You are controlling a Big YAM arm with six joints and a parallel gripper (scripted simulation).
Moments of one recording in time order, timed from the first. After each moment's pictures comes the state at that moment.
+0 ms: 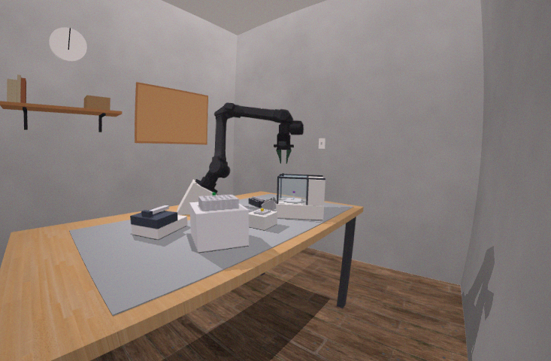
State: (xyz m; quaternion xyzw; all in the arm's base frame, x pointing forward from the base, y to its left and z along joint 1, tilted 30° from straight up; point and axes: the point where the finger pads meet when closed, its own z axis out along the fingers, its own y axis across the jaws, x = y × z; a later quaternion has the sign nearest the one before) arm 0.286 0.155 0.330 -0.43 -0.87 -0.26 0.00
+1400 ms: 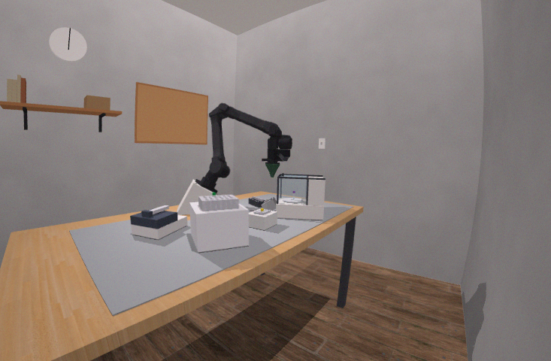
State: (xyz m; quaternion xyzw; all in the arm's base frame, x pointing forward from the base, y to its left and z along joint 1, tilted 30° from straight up) arm 0.258 0.160 0.239 -0.01 -0.97 -0.23 -0.11
